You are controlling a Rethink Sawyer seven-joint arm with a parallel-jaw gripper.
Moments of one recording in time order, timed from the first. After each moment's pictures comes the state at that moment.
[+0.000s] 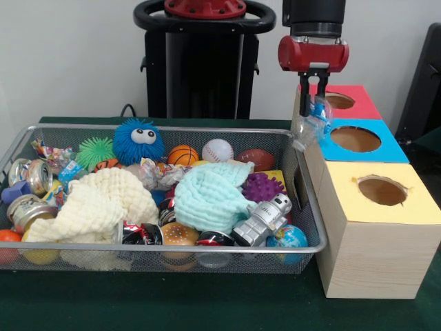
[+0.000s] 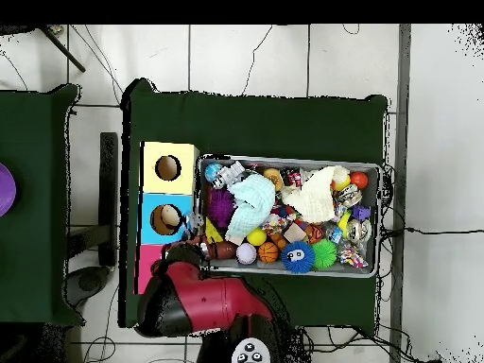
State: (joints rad) arm -0.02 -0.85 -0.02 2.08 -0.17 -0.07 1.57
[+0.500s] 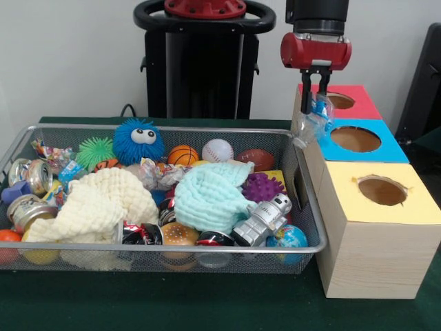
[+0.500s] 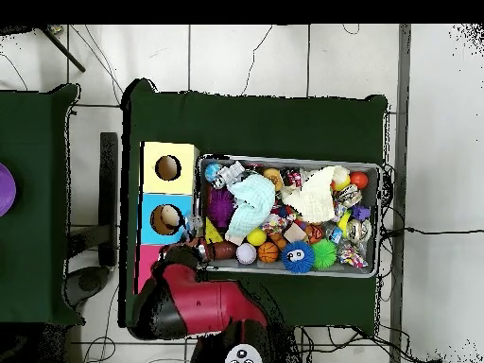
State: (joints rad) arm 0.03 -0.85 -0.07 2.08 -0.13 -0.07 1.57
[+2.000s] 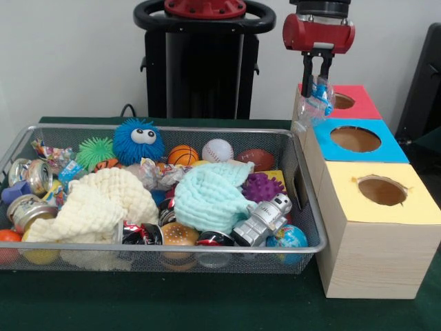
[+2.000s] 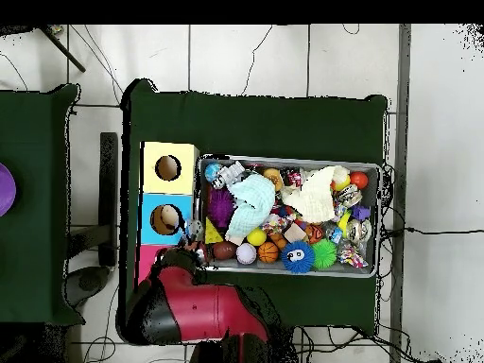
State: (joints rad) arm 0.05 -0.92 -0.08 2.08 -0.10 0.06 1.57
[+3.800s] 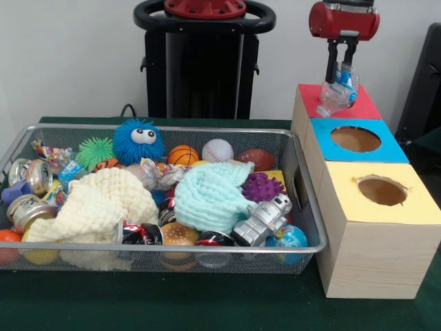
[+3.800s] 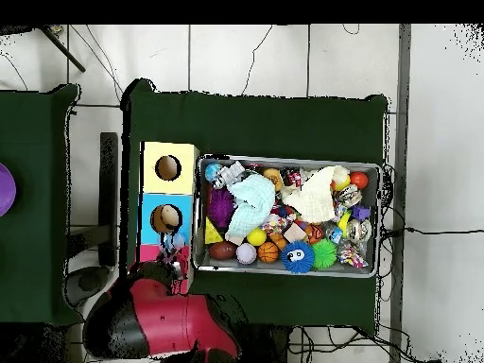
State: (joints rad) arm 0.18 -0.94 -0.13 2.08 -0.03 0.16 1.57
